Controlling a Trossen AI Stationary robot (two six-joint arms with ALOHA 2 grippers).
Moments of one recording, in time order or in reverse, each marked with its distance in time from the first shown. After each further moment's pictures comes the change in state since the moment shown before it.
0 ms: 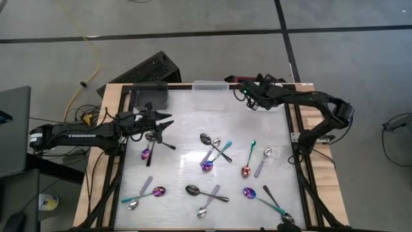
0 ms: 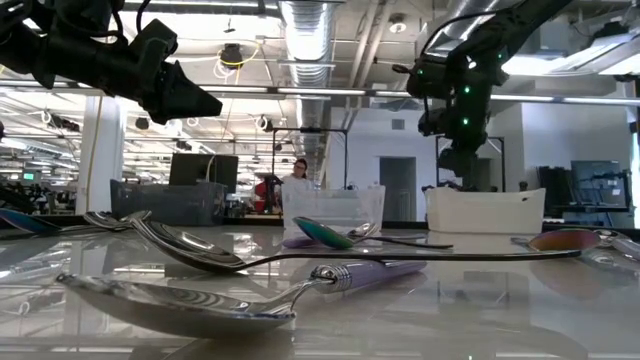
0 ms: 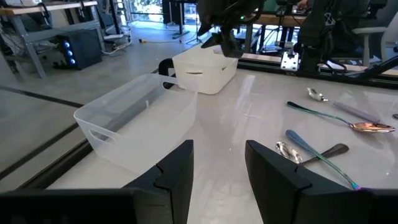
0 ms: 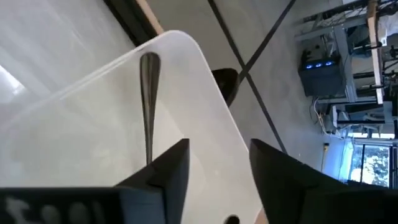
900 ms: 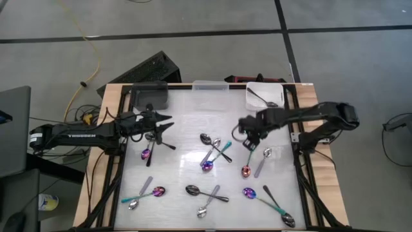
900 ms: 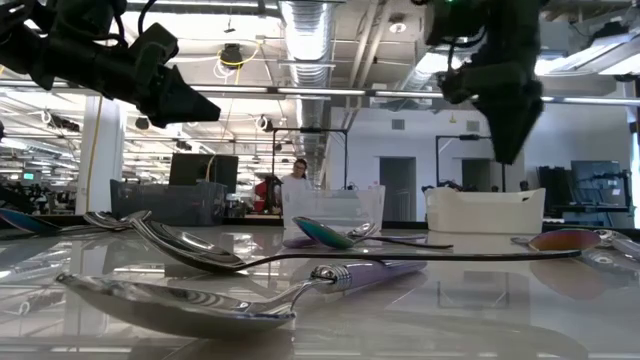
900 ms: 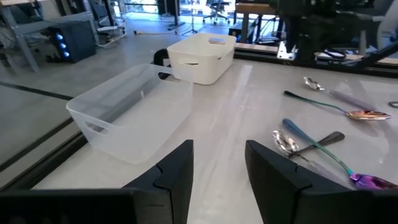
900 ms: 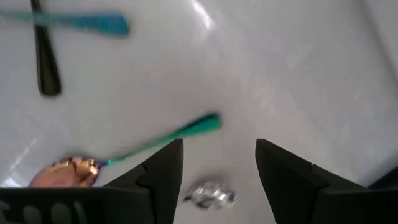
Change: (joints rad) left arm 0.000 0.000 -0.001 -0.037 0.033 0.000; right arm 0.544 -0.072 0.091 -0.559 -0.688 0.850
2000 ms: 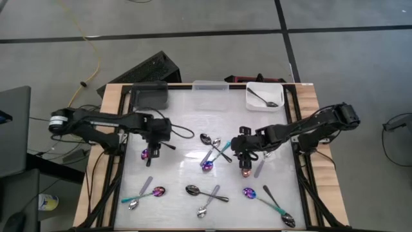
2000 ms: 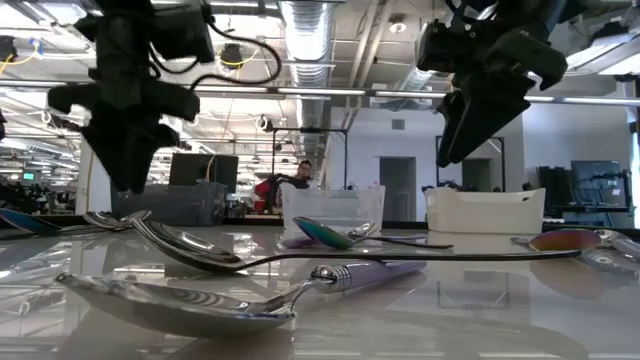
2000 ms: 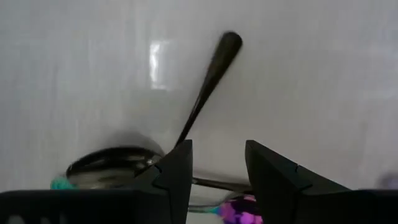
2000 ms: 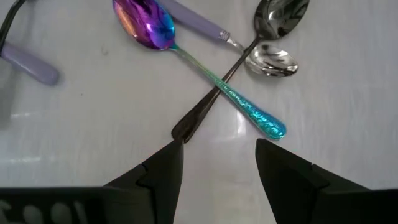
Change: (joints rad) left arm -0.105 0.558 0.517 -1.157 0.168 0.096; right arm 0.198 0.000 -0.161 0.642 0.021 -0.502
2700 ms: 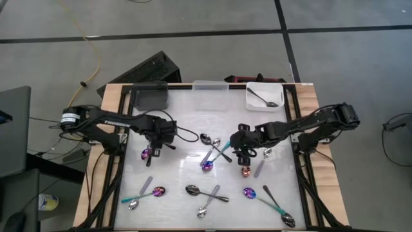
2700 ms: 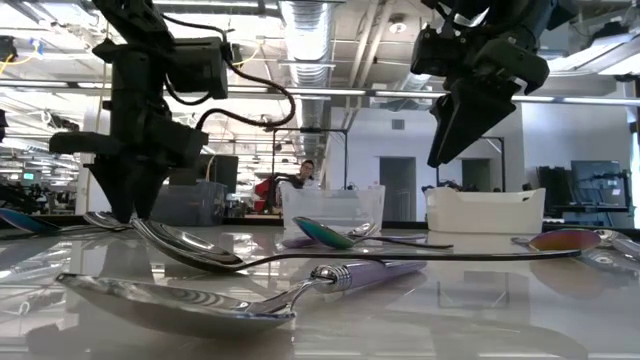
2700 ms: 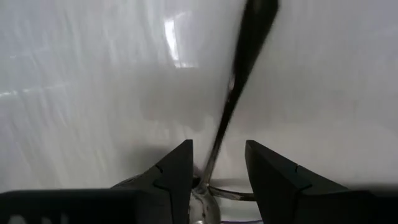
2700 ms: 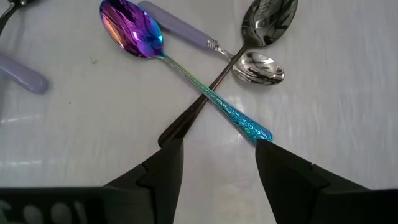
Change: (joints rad) left arm 0.024 0.157 -0.012 0.068 -0.107 0.191; right arm -0.048 0.000 0.000 0.020 -0.023 -0.036
